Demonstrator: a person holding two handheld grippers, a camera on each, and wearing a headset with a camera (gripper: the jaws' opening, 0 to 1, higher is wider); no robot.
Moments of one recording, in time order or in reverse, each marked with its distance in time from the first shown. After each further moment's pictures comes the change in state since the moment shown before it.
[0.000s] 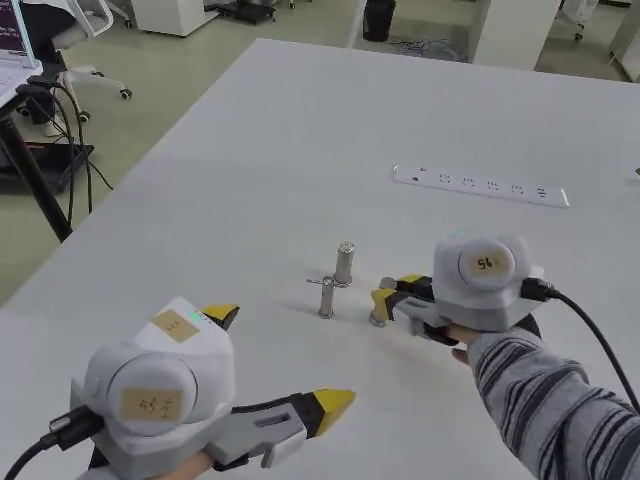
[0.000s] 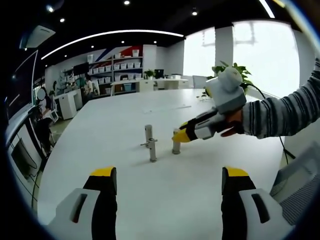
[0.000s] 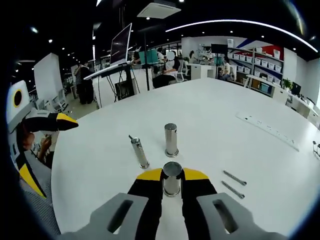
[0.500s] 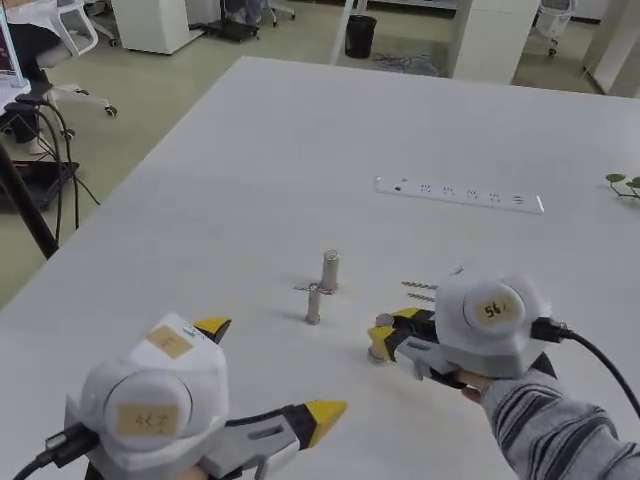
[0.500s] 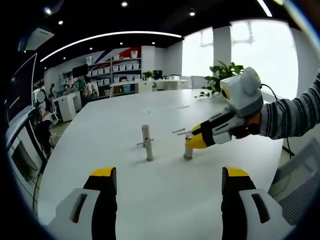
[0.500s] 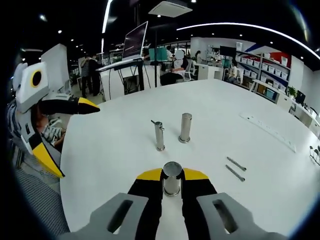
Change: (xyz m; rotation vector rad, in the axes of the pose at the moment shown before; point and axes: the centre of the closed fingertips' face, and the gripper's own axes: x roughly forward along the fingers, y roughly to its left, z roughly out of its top) left arm -0.003 -0.009 -0.003 0.021 -0.005 -0.004; right arm -0.033 0.024 -0.019 -0.070 0.012 0.026
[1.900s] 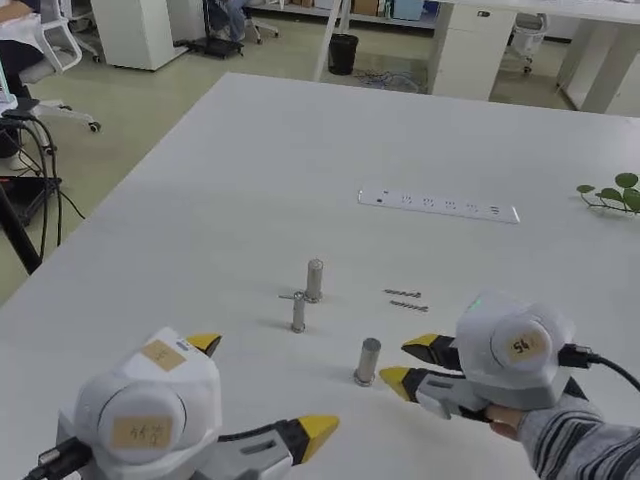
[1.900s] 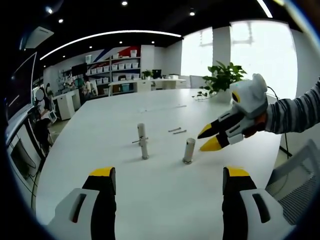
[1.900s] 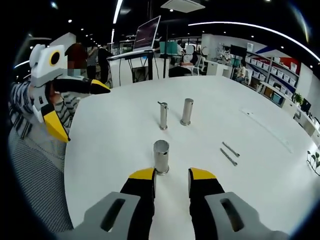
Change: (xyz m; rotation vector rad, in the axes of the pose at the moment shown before) left arm -0.002 -0.010 -0.002 -0.014 0.007 -0.012; right arm -0.032 -0.015 -0.029 -0.085 0.068 0.041
